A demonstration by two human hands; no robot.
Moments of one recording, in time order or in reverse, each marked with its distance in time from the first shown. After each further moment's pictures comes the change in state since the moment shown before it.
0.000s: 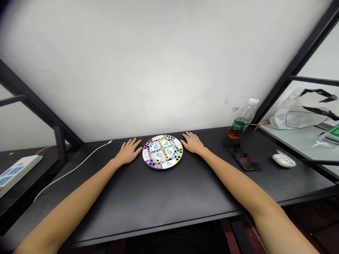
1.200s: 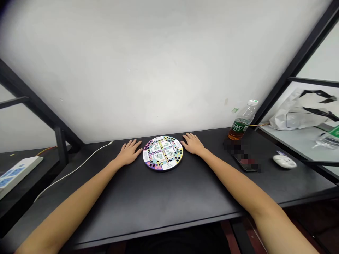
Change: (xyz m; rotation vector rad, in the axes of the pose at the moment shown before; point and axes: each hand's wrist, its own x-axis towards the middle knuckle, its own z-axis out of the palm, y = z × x) left_hand -0.001 0.002 -0.003 0.001 -0.012 -0.012; right_hand 0.000 -0.001 0.001 0.000 -0.001 0.004
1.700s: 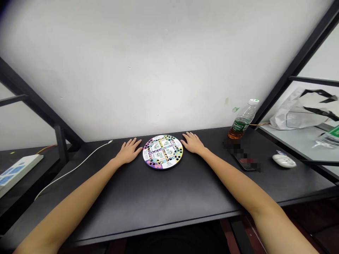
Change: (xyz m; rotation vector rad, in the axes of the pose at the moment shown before) left_hand 0.003 -0.002 0.005 -0.002 0.016 0.013; right_hand -0.001 0.000 -0.001 -0.002 0.006 0.000
